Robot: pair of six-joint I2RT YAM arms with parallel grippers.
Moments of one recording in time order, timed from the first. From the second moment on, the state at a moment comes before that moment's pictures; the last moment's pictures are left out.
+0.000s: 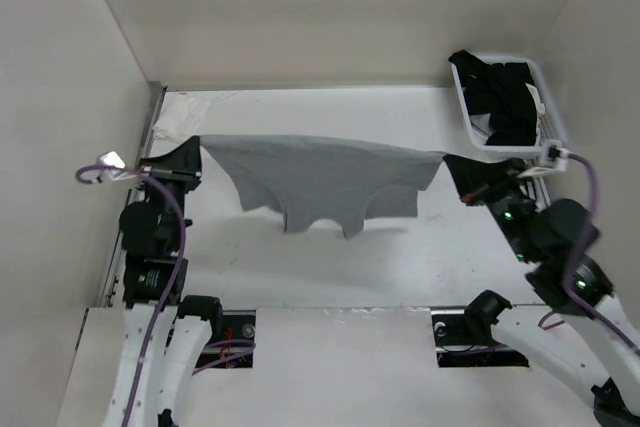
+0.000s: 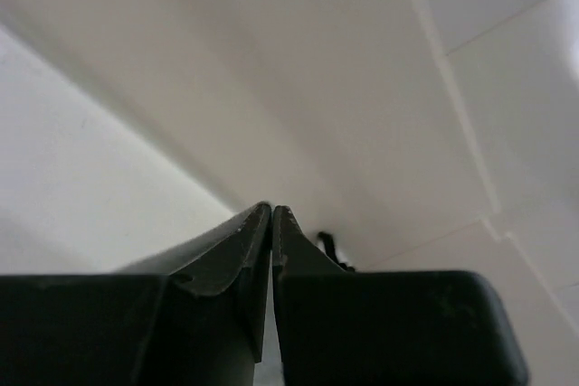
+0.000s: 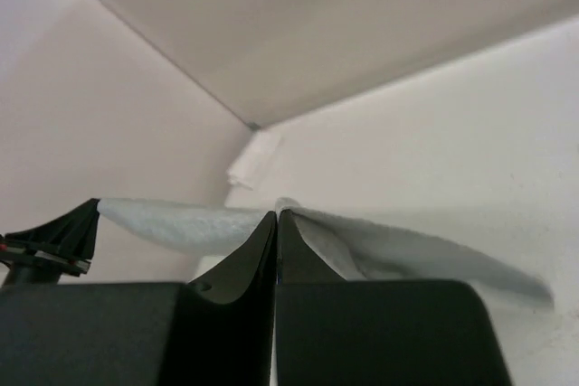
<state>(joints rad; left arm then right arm) -0.08 0.56 0.66 0.04 -0.16 -0.99 0.62 0.58 0.86 -0.20 0.27 0.69</state>
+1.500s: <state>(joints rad) -0.03 1.46 0.77 0.27 -0.11 -0.96 0.19 1.56 0.93 0.07 -0.11 0.72</state>
